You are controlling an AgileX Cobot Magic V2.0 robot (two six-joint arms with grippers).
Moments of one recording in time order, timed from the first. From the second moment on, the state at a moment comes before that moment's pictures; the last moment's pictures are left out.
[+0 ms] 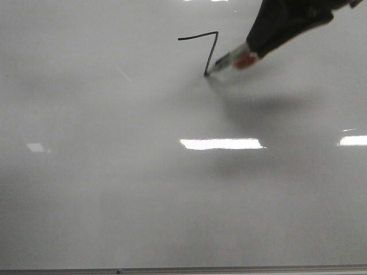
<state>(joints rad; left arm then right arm) -0.47 0.96 -1.05 -0.22 0.93 0.51 0.36 1.42 -1.07 0.38 0.54 -0.35</state>
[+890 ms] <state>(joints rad) -0.79 1.24 -1.13 -0.39 0.92 0.83 0.56 1.04 -1.01 0.37 0.95 -0.76</state>
